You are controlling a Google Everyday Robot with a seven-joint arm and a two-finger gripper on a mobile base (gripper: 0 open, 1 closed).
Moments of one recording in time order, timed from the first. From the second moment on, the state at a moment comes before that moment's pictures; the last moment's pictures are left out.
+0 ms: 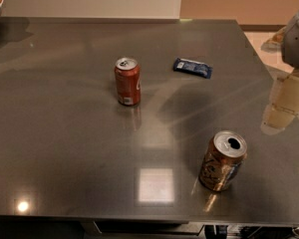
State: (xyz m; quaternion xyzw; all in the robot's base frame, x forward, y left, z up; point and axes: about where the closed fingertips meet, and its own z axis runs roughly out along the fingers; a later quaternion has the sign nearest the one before) arm 0.438 -0.216 0.978 -0.60 0.78 -0.04 0.16
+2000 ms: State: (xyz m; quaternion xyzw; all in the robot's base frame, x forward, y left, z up) arm 0.575 -0.181 0.947 -0.62 0.76 -0.01 0.20
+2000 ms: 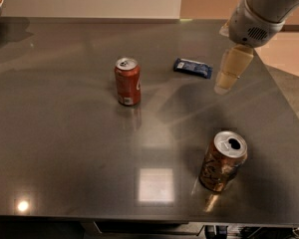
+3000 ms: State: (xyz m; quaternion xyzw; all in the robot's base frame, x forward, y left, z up) arm 0.696 -0.187 0.886 -0.56 0.80 0.07 0.21
